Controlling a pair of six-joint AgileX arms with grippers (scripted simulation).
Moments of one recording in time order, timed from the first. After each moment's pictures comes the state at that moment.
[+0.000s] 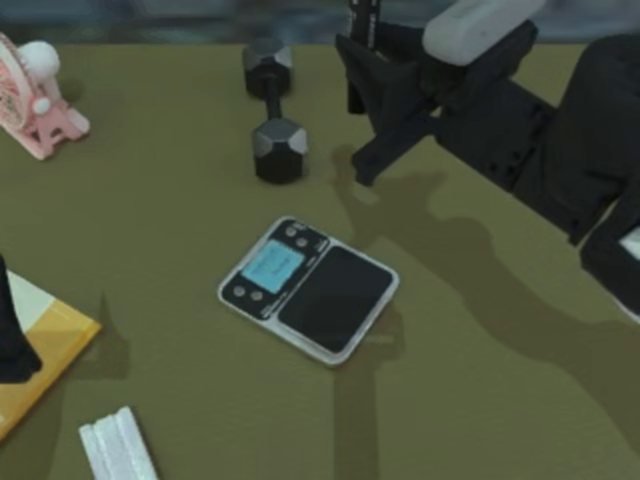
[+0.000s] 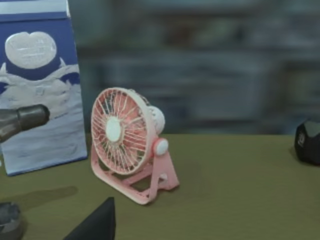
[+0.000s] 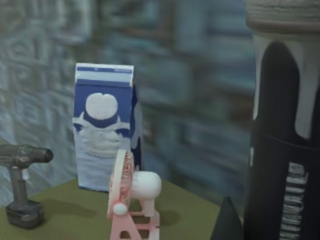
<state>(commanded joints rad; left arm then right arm) 0.00 0.00 0.00 0.00 0.00 0.00 0.63 1.53 0.82 0.78 -0.15 0.04</state>
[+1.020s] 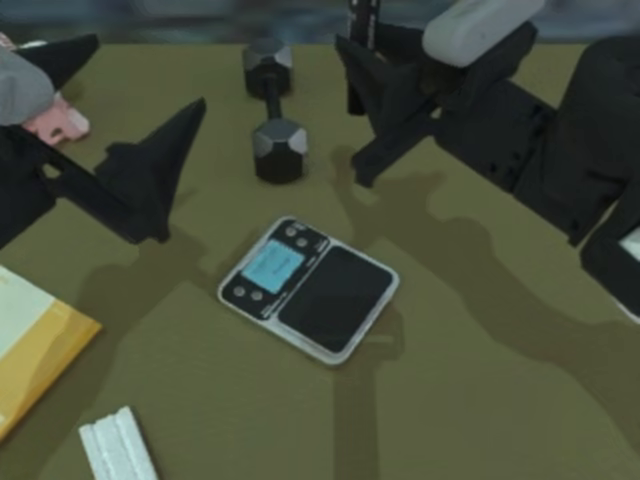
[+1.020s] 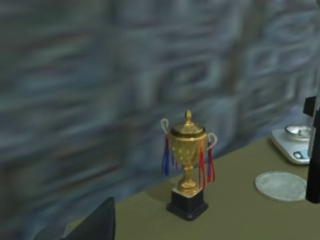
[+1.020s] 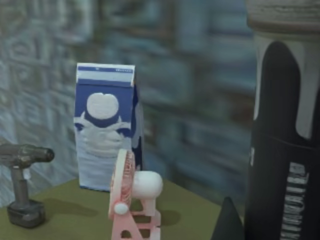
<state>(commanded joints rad) -0.31 0.86 0.54 0.33 0.38 0.04 0.63 1.53 0.82 0.78 -0.15 0.04</state>
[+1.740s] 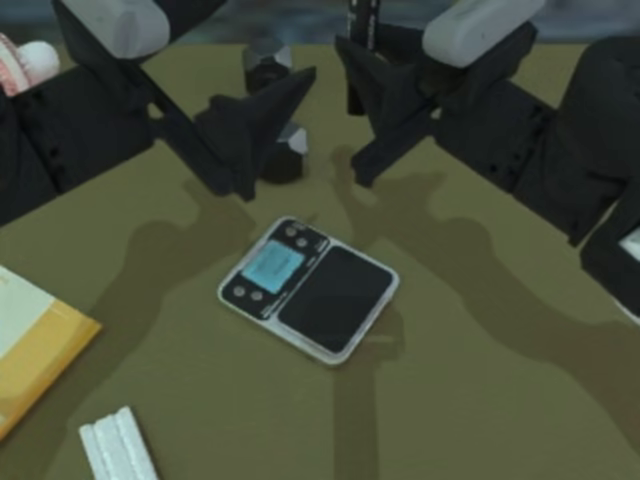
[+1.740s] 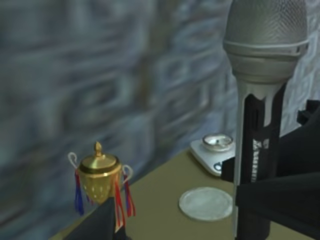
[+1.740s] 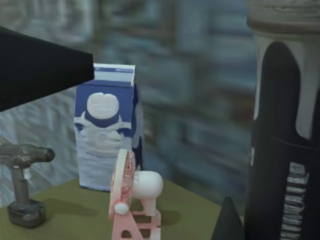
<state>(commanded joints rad) -0.41 1.16 0.72 0.44 0.51 0.05 0.63 1.53 0.82 0.78 -0.15 0.04</state>
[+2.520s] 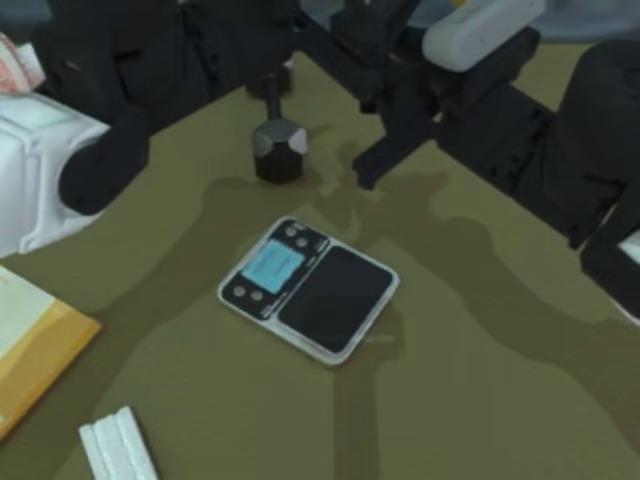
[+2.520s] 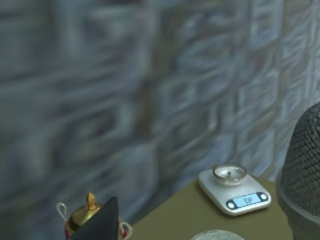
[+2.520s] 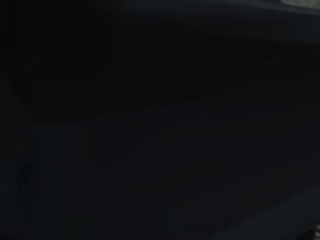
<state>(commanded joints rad) -0.57 1.54 1.01 0.53 0.37 0.05 0.63 1.53 0.82 0.78 -0.15 0.04</state>
